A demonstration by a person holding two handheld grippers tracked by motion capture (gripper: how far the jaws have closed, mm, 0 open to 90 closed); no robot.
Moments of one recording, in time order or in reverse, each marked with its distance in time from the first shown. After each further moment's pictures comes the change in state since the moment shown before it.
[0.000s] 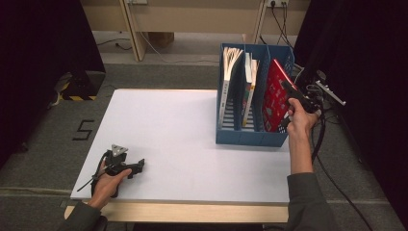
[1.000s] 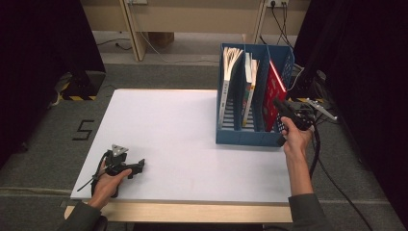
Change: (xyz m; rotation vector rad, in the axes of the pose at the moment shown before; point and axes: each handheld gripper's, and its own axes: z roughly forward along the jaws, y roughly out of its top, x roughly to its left) left arm 0.000 0.000 0.000 0.006 -0.003 0.006; right arm 0.000 -0.044 -0.022 0.098 0.044 -0.076
